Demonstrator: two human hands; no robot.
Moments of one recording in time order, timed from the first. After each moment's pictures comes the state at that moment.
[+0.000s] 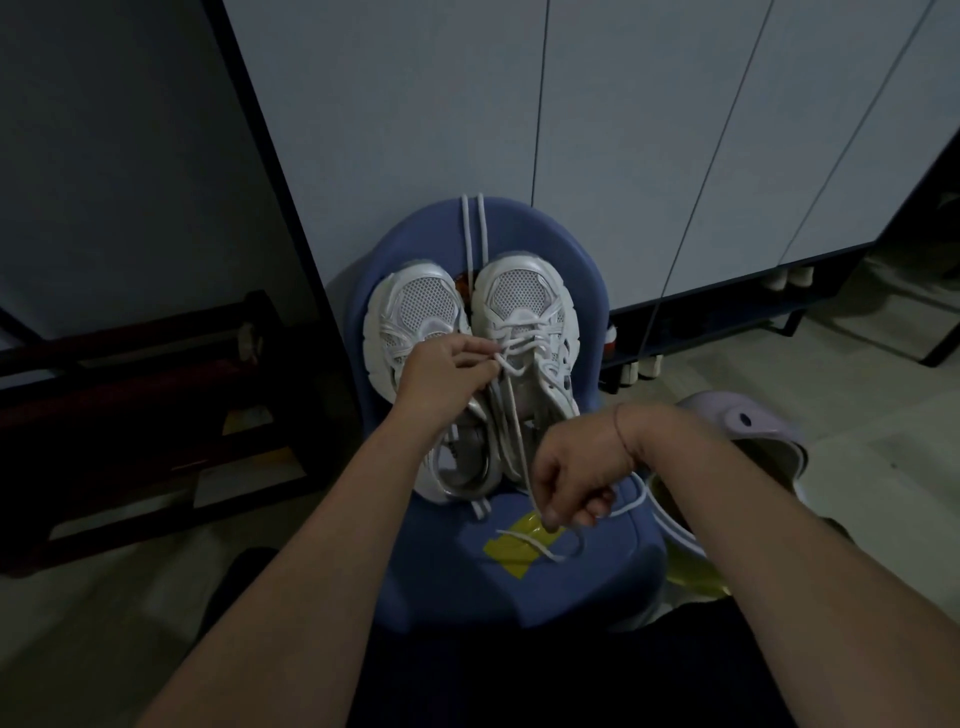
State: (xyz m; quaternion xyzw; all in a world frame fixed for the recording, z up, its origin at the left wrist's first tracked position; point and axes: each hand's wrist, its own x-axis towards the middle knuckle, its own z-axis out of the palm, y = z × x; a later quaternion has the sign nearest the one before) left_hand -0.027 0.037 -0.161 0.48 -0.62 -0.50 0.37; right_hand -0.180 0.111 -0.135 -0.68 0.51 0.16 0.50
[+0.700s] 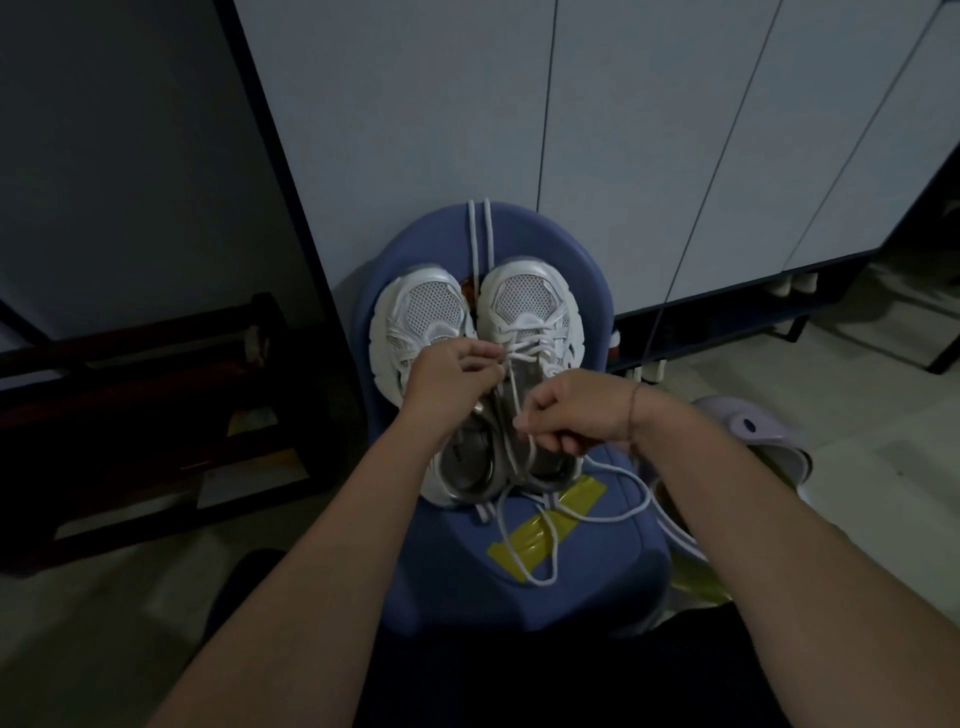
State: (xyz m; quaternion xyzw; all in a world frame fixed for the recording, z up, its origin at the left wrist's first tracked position) left_hand -0.028 0.039 -0.160 0.48 -0.62 -0.49 0.38; right_hand -0.180 0.097 -0.131 -0.59 0.60 -0.18 0.51
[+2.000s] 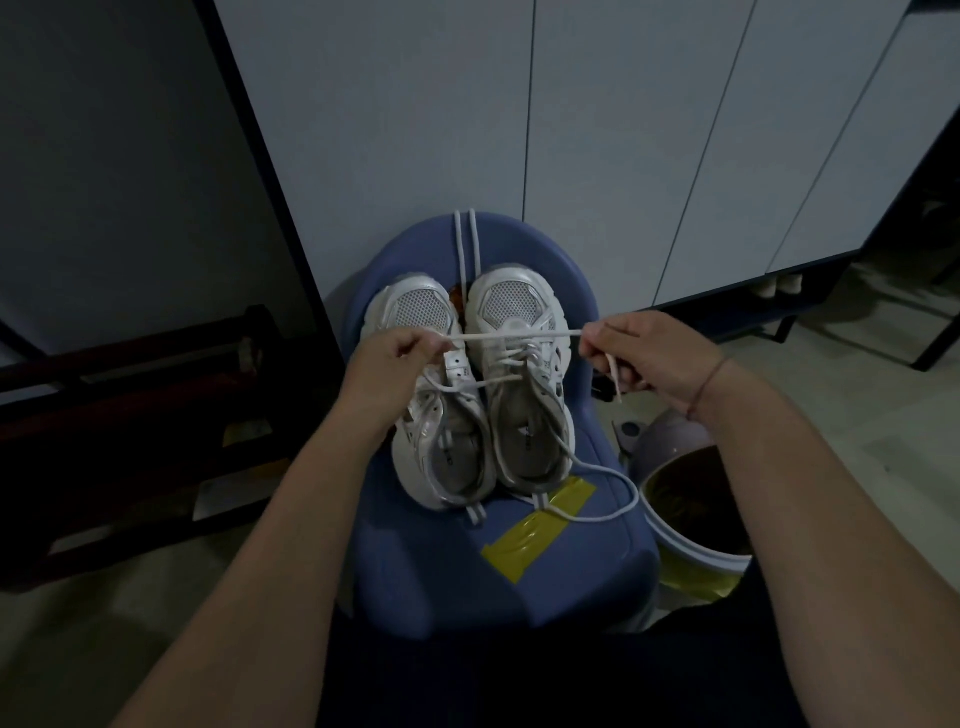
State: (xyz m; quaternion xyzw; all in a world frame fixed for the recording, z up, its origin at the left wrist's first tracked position) left_hand 0.006 0.041 -0.128 0.51 -0.65 -0.40 0.40; right_hand -0.232 0.113 -0.099 -0.53 0.63 -0.40 0.40
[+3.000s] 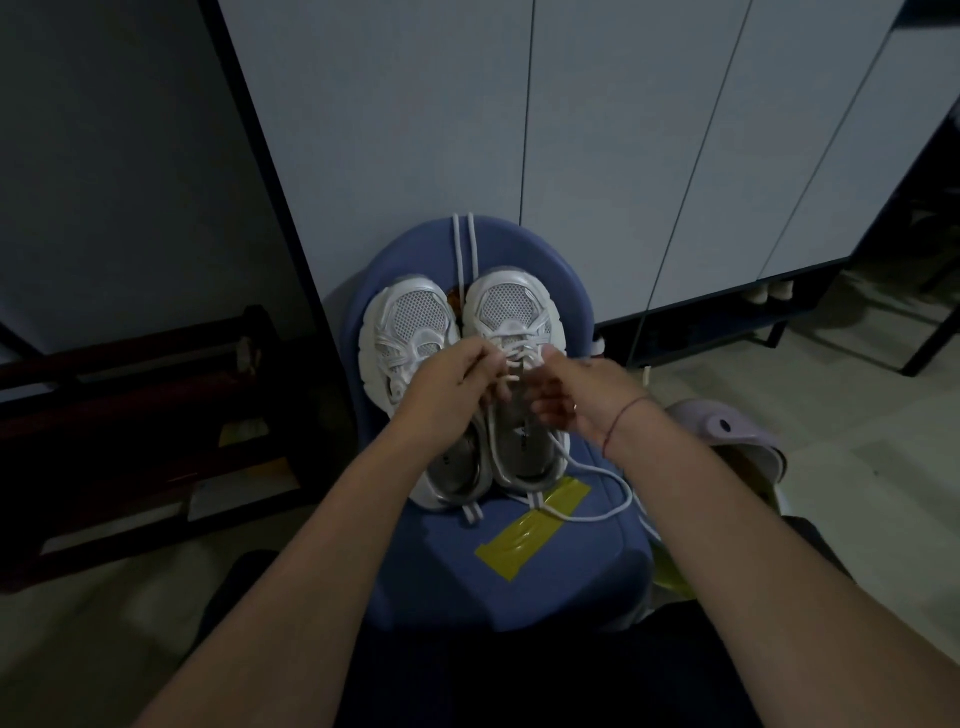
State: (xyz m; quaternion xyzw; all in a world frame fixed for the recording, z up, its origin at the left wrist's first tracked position) left_hand -0.024 0.061 -0.143 0.37 -0.77 -0.39 0.34; right_hand -0.174 0.110 -0.124 -0.28 0.62 -0.52 0.52
